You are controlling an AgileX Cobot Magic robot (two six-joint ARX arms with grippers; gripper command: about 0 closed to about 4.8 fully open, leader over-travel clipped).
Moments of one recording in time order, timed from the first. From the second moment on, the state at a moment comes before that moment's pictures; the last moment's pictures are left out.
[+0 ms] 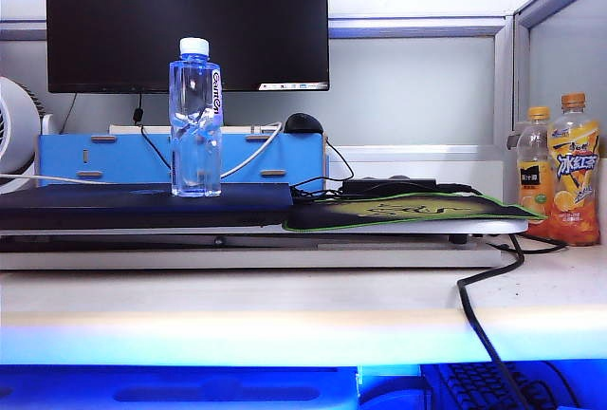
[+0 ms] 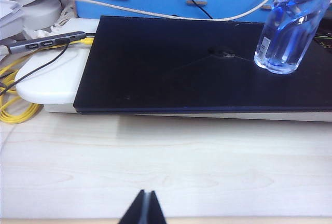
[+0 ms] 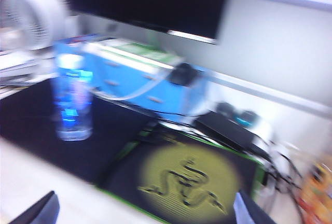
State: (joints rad) left arm 0.00 0.00 0.01 -0.13 0.06 -0.04; right arm 0.51 0.44 0.72 -0.29 0.05 -0.14
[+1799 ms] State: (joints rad) left arm 0.00 0.00 0.01 -0.13 0.06 -0.04; right arm 0.07 0.05 0.05 -0.15 -0.08 0.08
